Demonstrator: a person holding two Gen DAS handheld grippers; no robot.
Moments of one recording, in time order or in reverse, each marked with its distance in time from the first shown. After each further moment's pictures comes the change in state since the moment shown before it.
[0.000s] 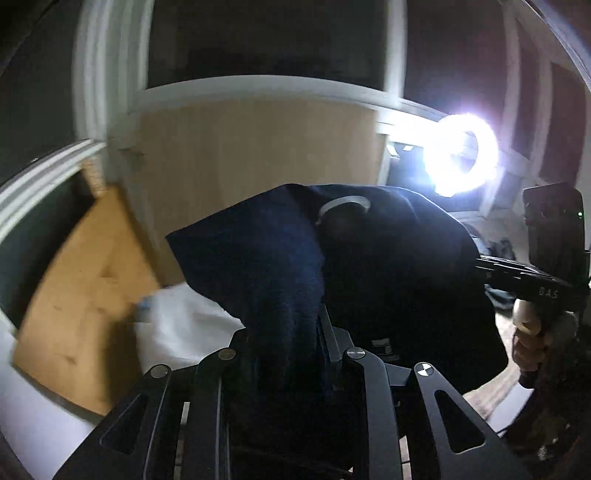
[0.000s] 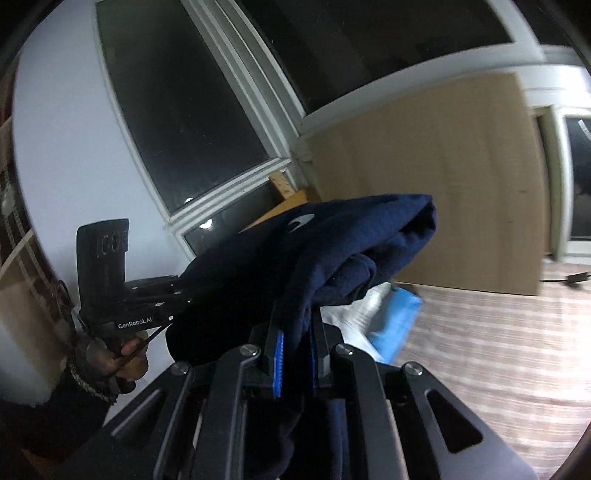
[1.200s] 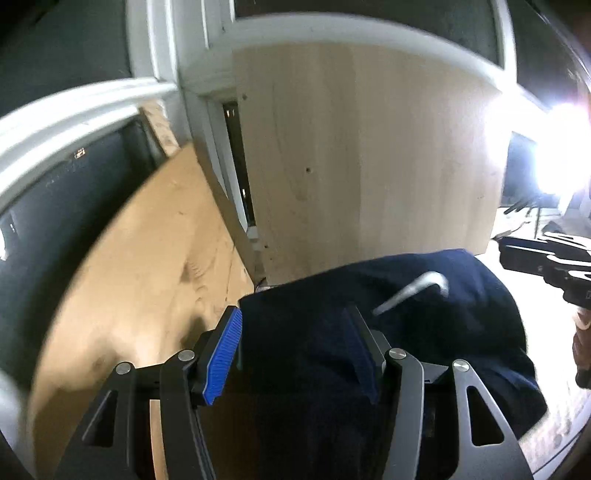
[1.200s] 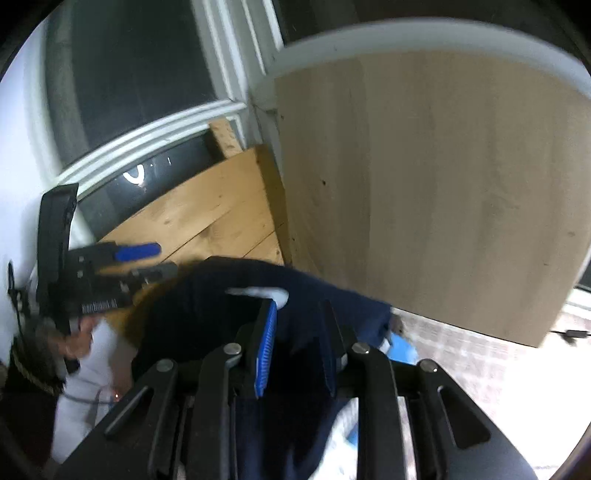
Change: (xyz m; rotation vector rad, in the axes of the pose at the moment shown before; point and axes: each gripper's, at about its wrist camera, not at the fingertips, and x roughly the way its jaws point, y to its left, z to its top) left arm 0.151 0.128 0.004 -0.043 0.098 0.222; right arm 0.214 -0.020 0.046 -0.116 0.176 -0.267
